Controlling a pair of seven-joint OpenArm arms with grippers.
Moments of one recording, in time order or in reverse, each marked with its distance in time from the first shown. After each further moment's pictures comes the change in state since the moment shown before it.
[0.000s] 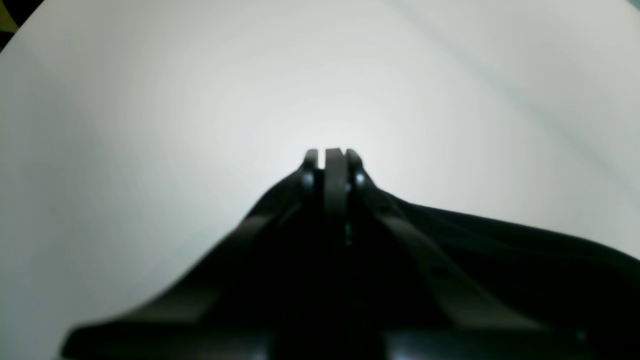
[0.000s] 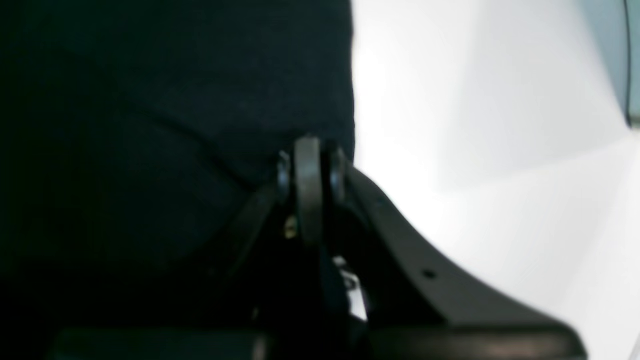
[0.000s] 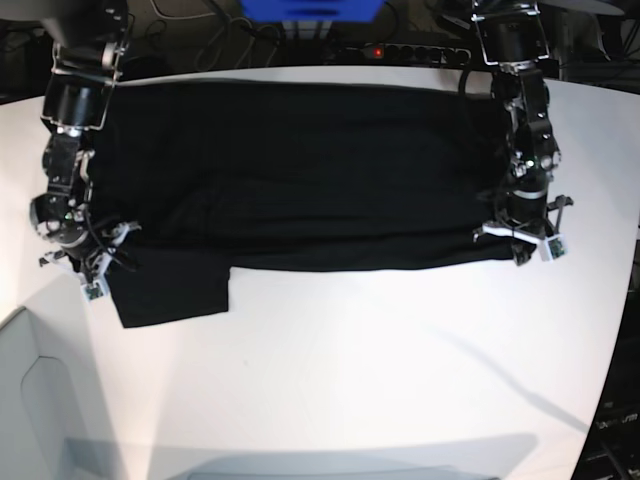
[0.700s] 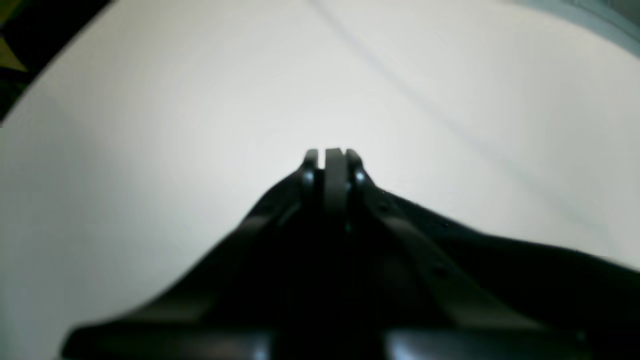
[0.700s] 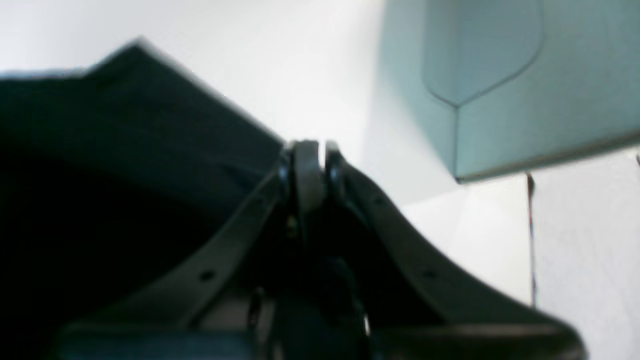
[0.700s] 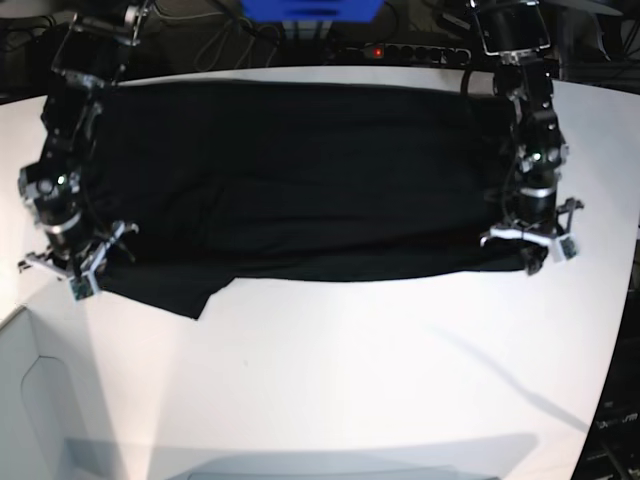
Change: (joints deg) left arm 3.5 0.6 -3.1 10.5 0.0 0.0 0.3; right arm -11.5 -5.1 5.5 30.8 0.1 0.7 0.1
